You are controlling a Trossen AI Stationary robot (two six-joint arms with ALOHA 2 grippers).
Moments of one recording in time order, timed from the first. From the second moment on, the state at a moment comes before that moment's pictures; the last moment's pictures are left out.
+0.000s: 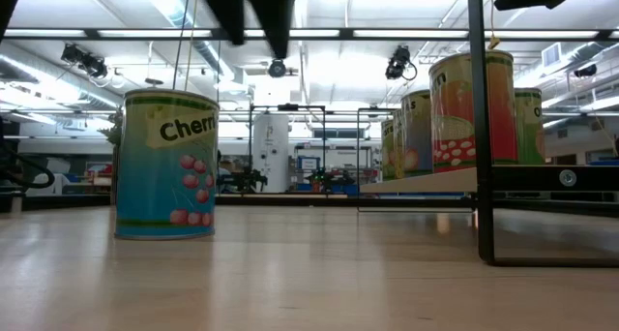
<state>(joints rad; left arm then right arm) -0.42 2.14 2.10 -1.43 -0.32 -0.14 0.79 1.00 0.82 -0.58 0.79 0.52</state>
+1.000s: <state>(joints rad) -0.42 1.53 1.36 -0.97 -0.32 -0.37 0.77 1.00 0.82 -0.57 0.79 0.51</state>
